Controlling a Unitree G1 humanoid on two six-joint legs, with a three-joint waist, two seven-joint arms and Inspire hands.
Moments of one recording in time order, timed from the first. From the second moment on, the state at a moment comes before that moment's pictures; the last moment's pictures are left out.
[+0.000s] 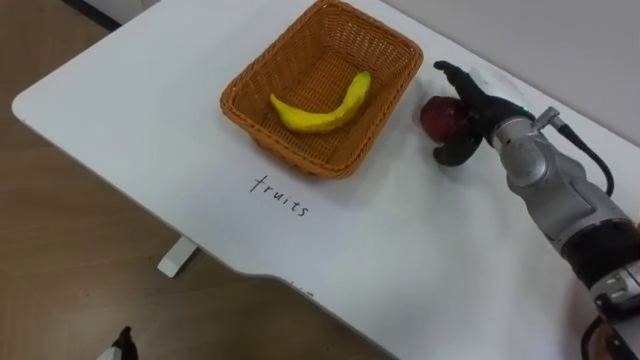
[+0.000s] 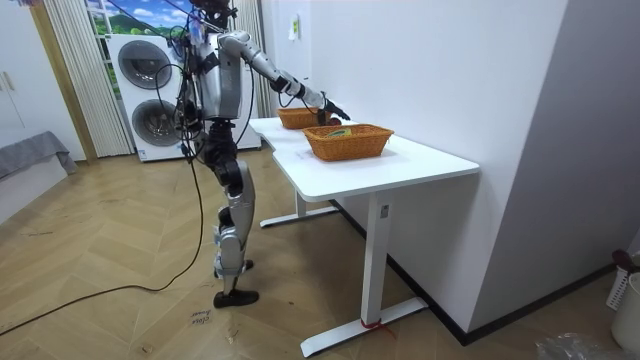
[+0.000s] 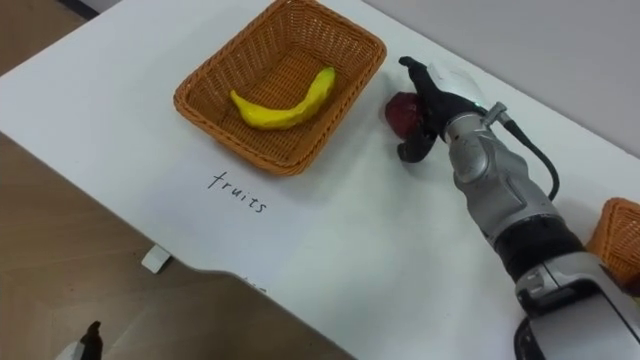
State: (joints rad) left arm 0.21 0.27 -0.04 0.75 0.47 0.08 0.27; right arm -0.68 -0.51 0.43 0.73 -0.36 0.07 -0.04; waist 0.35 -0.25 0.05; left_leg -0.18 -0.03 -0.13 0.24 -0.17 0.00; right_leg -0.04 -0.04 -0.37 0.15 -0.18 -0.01
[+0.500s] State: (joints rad) left arm 0.19 0.31 -0.04 0.76 0.48 0.08 0.22; right arm -0.69 -0.51 0.45 0.73 -0.43 0.07 0.04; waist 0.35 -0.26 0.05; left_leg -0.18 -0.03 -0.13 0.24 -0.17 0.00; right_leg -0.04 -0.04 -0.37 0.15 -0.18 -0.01
